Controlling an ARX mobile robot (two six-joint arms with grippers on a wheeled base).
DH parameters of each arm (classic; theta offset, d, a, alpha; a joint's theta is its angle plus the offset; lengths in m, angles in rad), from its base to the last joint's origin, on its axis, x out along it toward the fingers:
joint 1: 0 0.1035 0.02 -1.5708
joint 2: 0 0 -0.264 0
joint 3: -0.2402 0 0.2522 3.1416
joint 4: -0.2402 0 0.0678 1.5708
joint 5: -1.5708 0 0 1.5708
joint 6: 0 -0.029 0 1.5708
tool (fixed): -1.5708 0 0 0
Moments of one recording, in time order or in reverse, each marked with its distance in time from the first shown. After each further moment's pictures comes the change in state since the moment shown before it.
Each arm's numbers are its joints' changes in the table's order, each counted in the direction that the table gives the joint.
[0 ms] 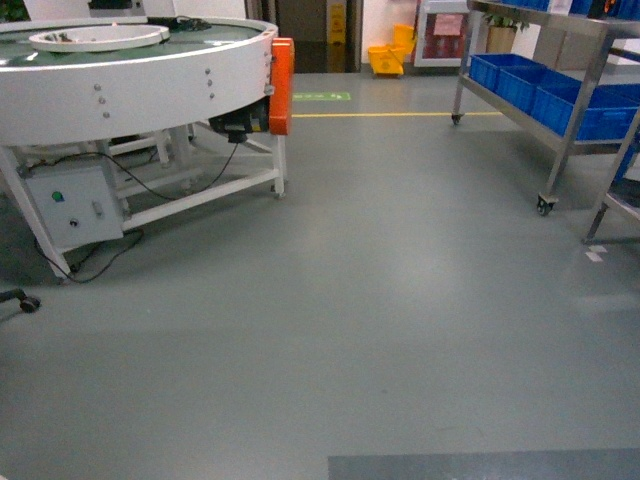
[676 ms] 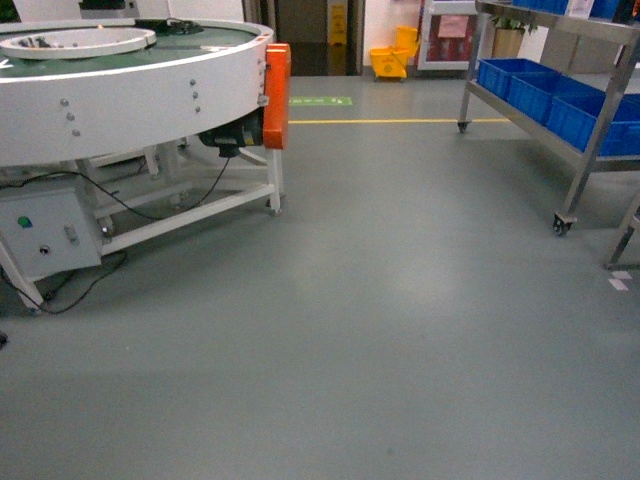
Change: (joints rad) left arm 0.000 0.000 0.000 -0.001 0.000 0.000; right arm 0.000 0.000 0.000 0.000 0.000 0.000
